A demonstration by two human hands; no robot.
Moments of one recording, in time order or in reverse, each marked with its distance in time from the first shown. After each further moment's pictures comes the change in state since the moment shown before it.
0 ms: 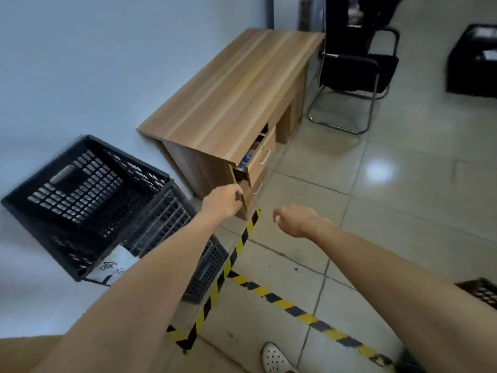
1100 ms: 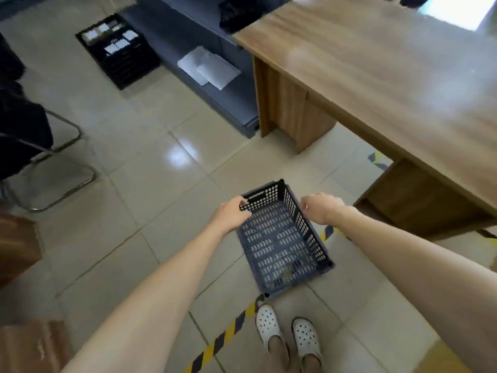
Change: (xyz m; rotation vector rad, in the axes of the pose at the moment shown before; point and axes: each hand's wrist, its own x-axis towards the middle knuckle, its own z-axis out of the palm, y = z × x) left_hand -0.119 0.710 0.394 0.265 -0.591 0.726; right_hand -0.561 0.543 0.203 0.656 0.140 1.157
